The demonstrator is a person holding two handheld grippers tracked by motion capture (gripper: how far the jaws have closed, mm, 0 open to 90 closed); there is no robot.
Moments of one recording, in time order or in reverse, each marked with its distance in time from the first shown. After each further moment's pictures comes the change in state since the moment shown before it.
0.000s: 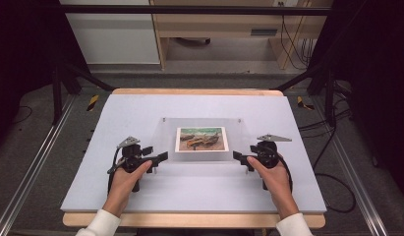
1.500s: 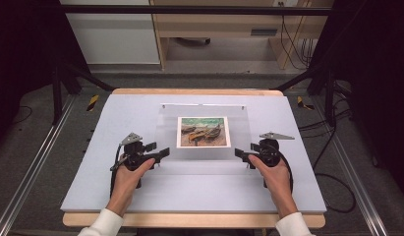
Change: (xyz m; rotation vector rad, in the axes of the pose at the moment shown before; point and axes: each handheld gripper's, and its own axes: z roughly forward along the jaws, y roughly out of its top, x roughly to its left) left arm -0.008 0.010 0.003 -0.027 0.015 0.053; right arm -0.005 0.005 -0.003 -0.019 0.008 0.013
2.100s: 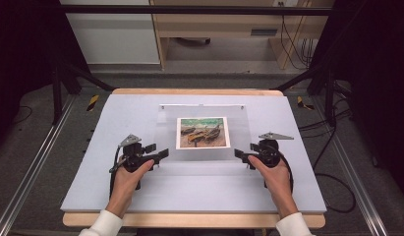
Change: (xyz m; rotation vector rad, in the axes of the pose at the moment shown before) left arm 0.001 -0.004 -0.003 0.001 0.001 -0.011; right arm 0.001 0.000 0.000 0.005 0.001 -0.026
